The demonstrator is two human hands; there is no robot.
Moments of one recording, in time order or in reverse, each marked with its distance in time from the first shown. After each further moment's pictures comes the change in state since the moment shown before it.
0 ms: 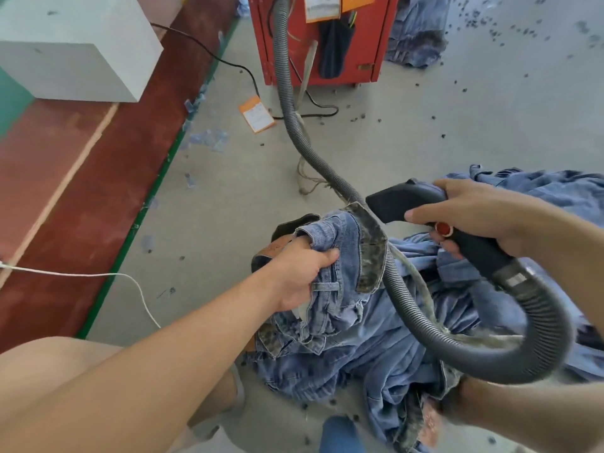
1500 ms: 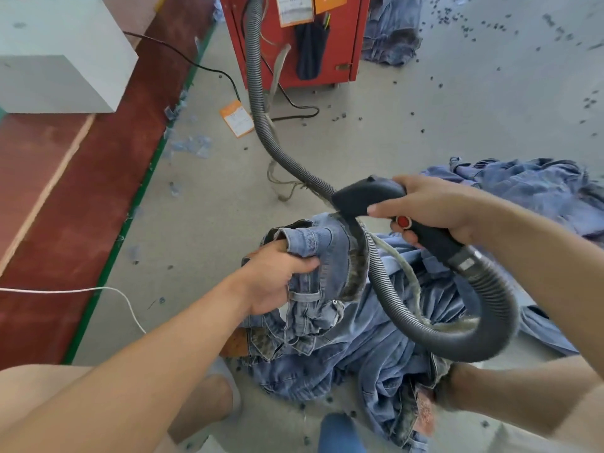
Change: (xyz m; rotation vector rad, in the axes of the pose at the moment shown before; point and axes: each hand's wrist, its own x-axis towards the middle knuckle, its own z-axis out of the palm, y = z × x) left_hand 0.001 -0.006 -0.024 0.104 -0.177 0.041; right_hand 0.009 -0.003 0.011 0.052 -0.094 -0.067
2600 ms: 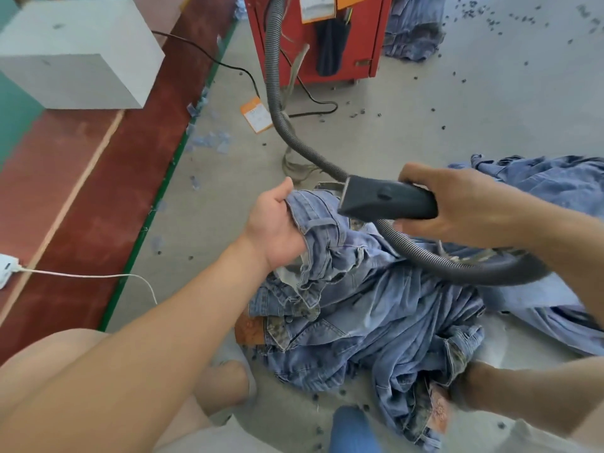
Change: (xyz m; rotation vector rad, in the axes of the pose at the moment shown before) left_hand 0.002 0.052 -0.002 -0.615 -0.150 0.061; right_hand -0.038 -0.007 0.007 -0.694 0.220 -0.530
